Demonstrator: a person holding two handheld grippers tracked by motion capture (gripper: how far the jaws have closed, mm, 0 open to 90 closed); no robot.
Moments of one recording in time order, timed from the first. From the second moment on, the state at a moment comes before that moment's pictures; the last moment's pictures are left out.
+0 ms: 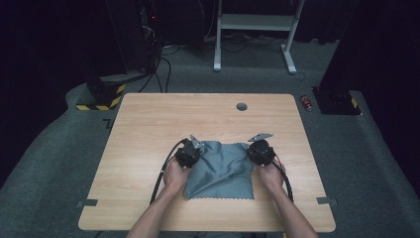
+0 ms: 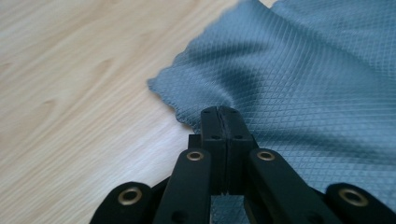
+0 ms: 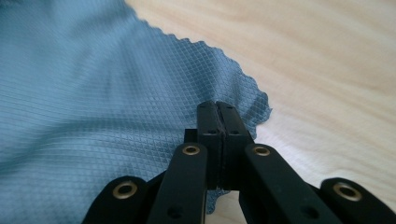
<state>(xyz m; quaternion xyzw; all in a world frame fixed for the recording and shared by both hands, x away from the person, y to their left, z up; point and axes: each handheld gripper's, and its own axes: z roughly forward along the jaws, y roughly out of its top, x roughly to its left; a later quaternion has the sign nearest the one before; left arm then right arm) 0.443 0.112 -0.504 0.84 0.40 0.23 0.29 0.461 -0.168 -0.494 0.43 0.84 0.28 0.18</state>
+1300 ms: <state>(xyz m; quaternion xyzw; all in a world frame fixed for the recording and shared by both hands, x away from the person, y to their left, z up) 0.371 0.160 -0.512 0.84 0.41 0.15 0.33 0.408 -0.162 -0.506 0.39 0.86 0.29 0.15</state>
